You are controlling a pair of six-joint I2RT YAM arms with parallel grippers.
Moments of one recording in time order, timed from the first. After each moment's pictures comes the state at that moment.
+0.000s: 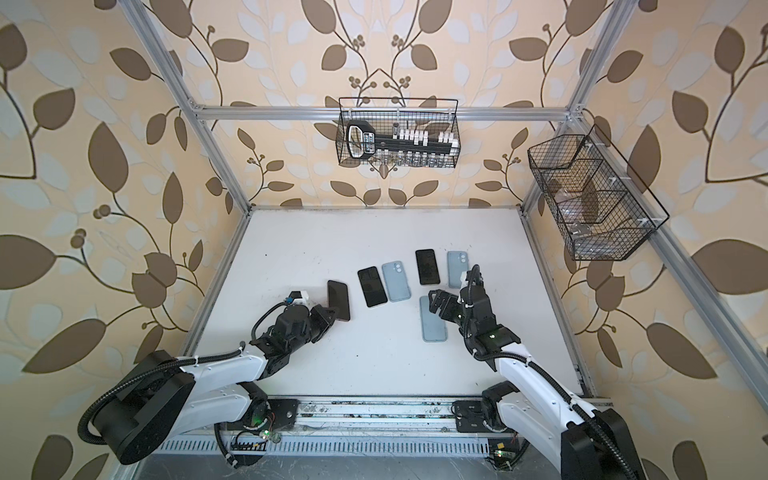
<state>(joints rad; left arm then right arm) -0.55 1.19 0.19 0.50 0.01 -1.26 0.33 0.93 0.39 -0.06 0.03 0.64</state>
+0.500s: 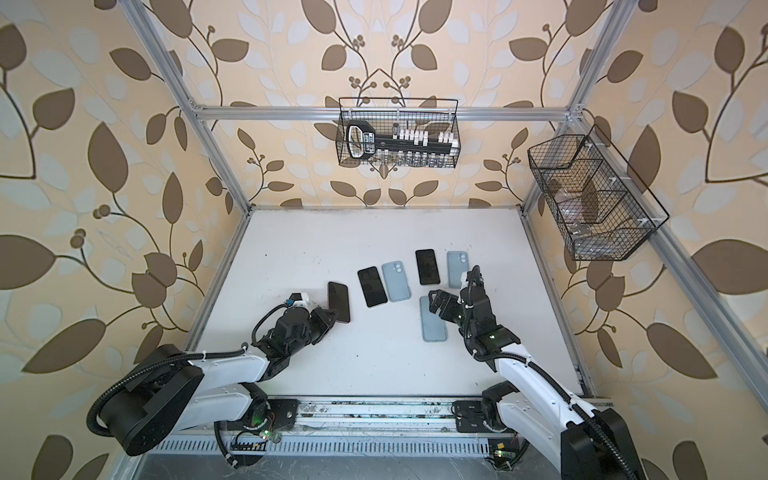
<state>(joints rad) -0.55 1.23 0.15 0.59 0.02 -1.25 0.33 0.93 0.38 -0.05 0.03 0.65</state>
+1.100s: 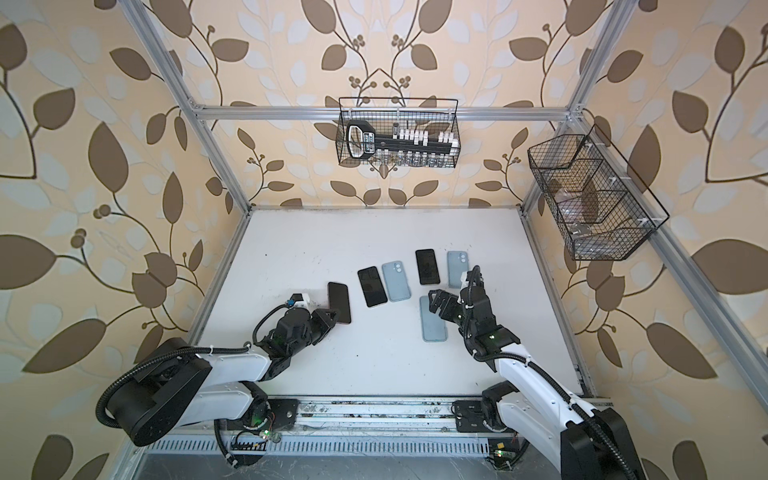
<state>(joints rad) -0.55 1.28 0.14 0.65 0.01 -1.23 0.33 0.93 0.38 -0.03 0.03 0.65</state>
